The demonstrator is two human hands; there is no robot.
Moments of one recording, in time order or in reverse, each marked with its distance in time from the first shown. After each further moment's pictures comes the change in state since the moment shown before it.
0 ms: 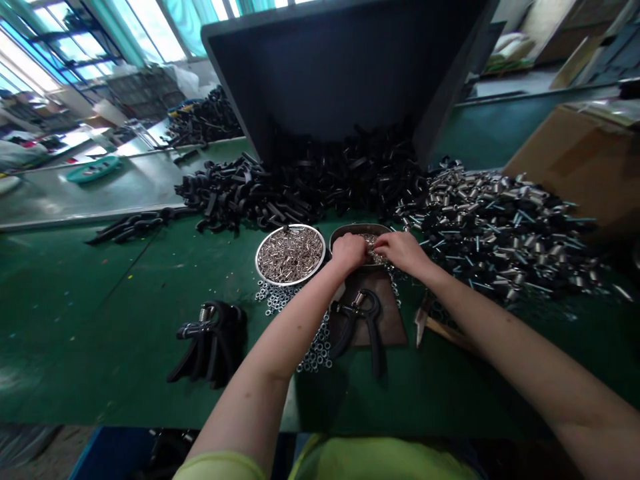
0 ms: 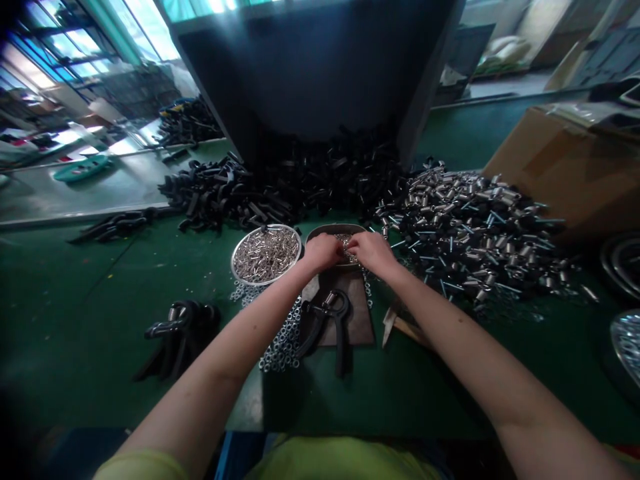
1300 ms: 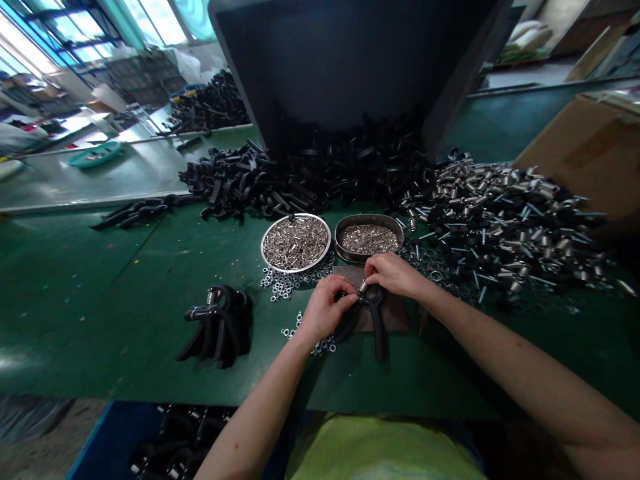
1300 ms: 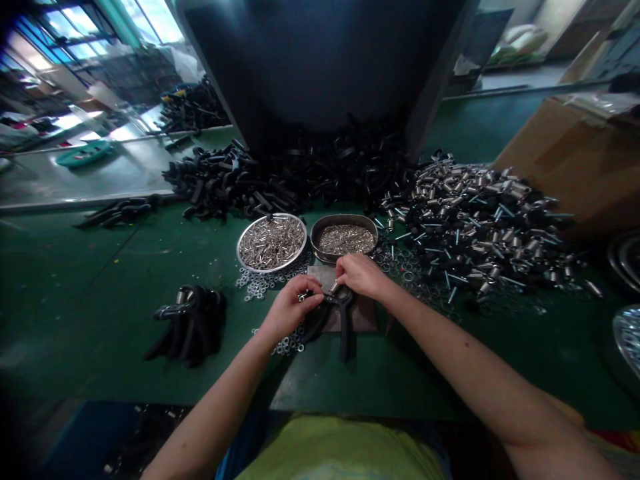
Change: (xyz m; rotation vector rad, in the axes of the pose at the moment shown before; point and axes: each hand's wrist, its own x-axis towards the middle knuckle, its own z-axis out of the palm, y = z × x) left_hand -0.158 -0.020 0.015 -0.846 0.162 -0.062; right_hand -0.043 -0.047 0.017 0.193 -0.237 -0.141
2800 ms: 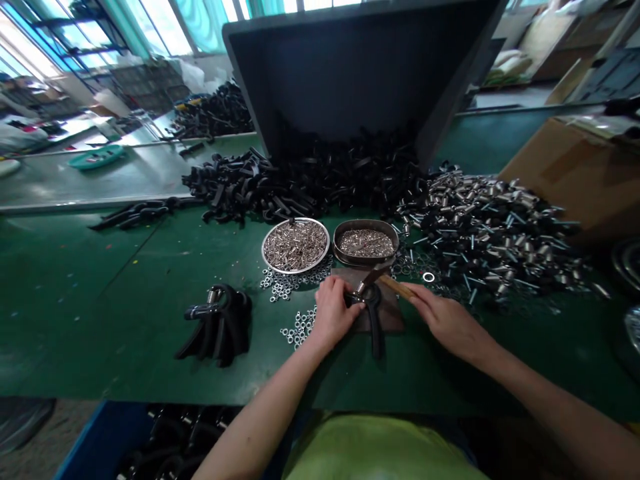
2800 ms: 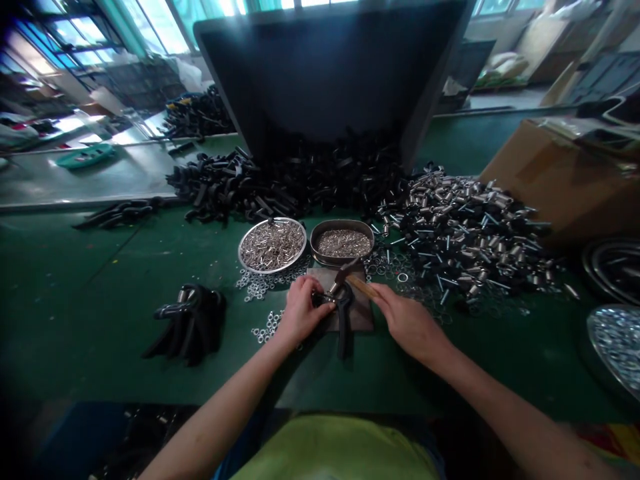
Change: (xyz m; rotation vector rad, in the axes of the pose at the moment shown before) left_hand -0.009 -0.002 0.026 0.385 0.138 -0.024; right_hand -0.124 -0.006 -0.010 0.036 0.192 0.194
